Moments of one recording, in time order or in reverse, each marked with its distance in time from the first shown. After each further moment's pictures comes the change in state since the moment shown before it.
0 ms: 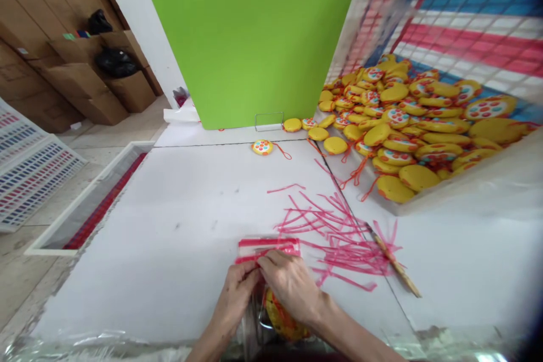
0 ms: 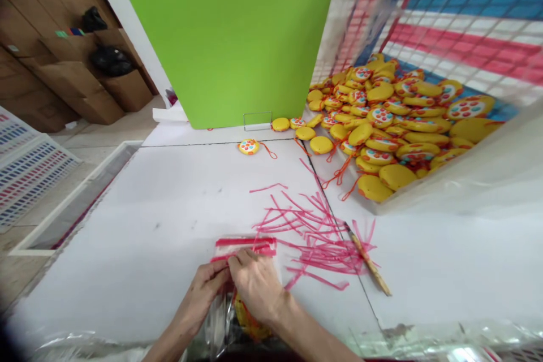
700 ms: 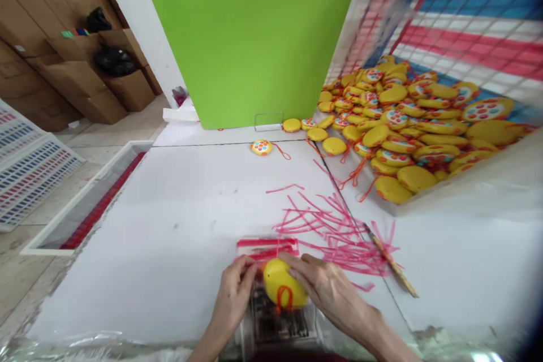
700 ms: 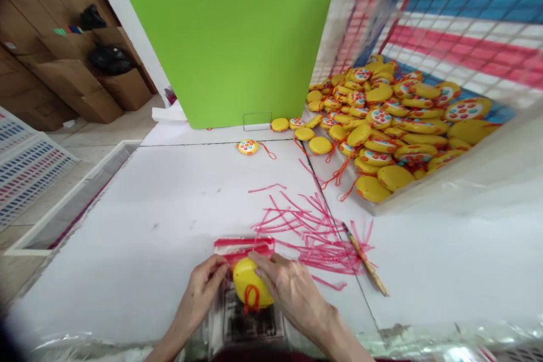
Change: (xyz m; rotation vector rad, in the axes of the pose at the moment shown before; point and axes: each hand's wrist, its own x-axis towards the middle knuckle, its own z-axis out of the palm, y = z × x) left_hand 0.001 -0.003 0.000 0.225 0.104 0.102; right_hand -0.043 0.031 -0.034 0.323 -0.122 0.236
